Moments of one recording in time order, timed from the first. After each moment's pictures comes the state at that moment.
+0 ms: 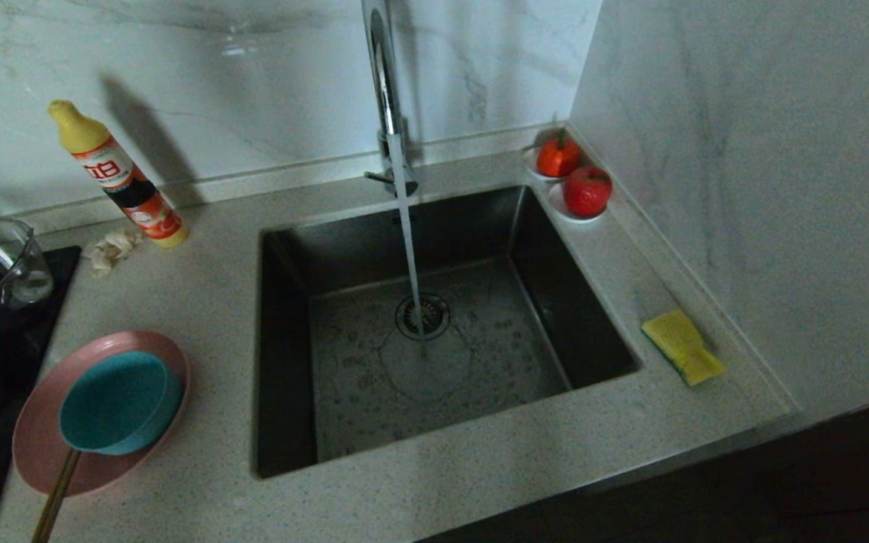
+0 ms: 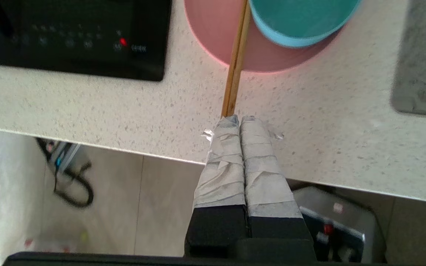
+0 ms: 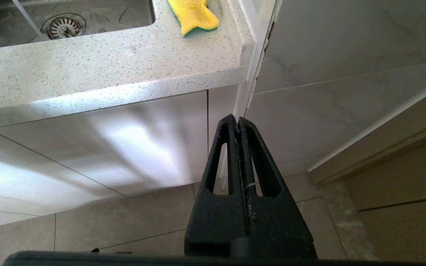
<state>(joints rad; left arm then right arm) 0.46 0.67 -0.69 0.54 -0.05 0.06 0.00 0.00 0.00 -0.01 -0.01 0.01</state>
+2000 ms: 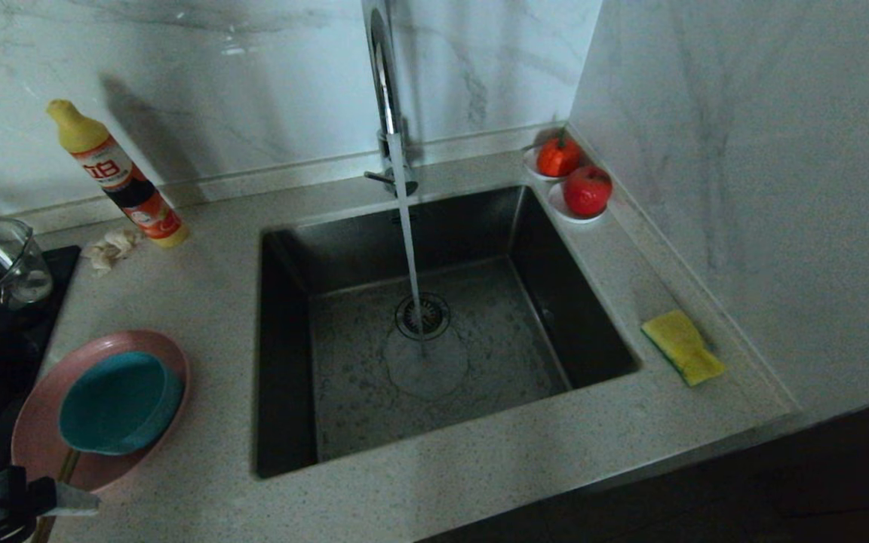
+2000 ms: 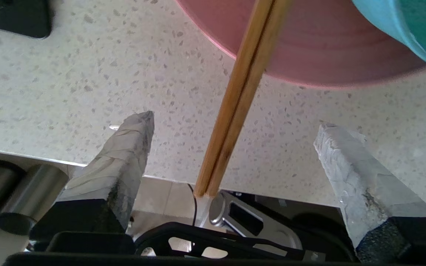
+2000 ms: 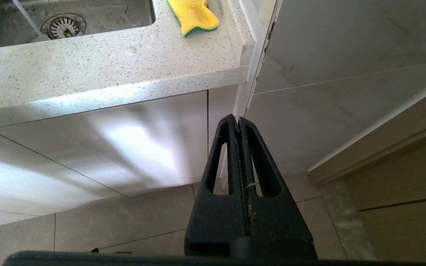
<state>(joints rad) 0.59 1.44 -0.69 0.37 -0.29 0.02 0.00 0.00 0.00 -0.01 -0.01 0.01</state>
